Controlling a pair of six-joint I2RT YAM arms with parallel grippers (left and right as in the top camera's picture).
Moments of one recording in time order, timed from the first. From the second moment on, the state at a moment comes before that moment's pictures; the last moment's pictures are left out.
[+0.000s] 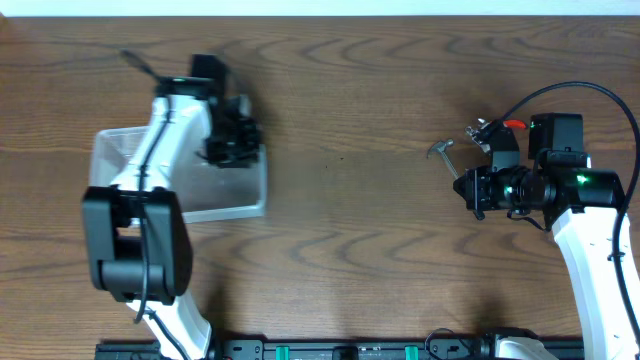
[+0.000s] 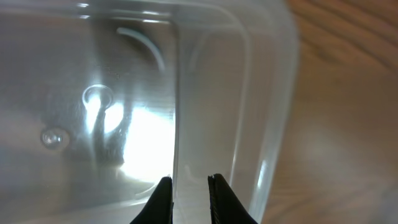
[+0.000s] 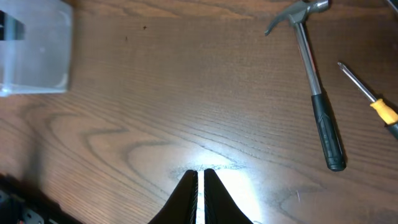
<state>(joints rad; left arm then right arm) -0.14 1.92 1.47 -1.04 0.33 -0.25 -0.04 1.27 1.06 -0.99 -0.46 -0.04</state>
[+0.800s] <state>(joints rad) -0.41 1.91 1.48 -0.95 0.15 -0.22 -0.04 1.27 1.06 -1.00 -0.45 -0.04</state>
